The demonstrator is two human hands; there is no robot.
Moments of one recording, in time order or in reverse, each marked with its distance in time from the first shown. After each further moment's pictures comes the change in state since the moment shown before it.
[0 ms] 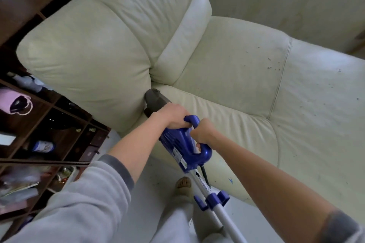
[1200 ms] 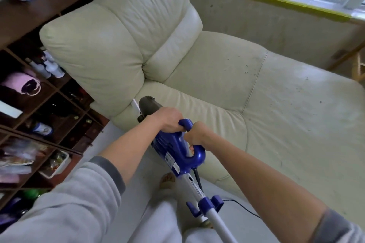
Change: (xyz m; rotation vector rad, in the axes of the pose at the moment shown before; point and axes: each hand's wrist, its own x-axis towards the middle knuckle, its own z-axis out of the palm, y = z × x) left_hand -0.080 0.149 0.021 0.035 0.057 -0.108; right_hand -0.114 0.111 -0.016 -0.081 -0.027 -0.110
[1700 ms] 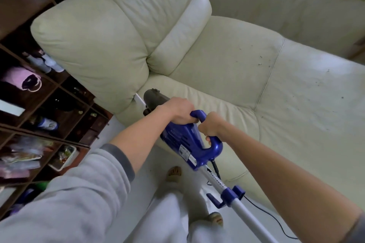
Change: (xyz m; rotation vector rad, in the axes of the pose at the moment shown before) left_hand 0.045 -0.025 -0.020 -0.002 -0.048 0.057; right_hand 0.047 -0.019 -0.030 -0.050 0.014 0.053
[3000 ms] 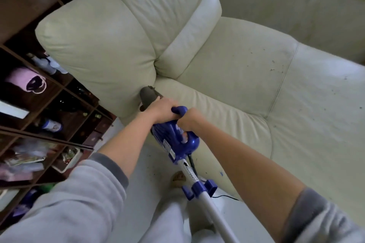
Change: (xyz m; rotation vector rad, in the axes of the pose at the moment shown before) left_hand -0.002 -0.097 0.020 -0.380 0.108 -0.237; right_hand 0.023 -0.092 0.018 -0.050 -0.077 -0.115
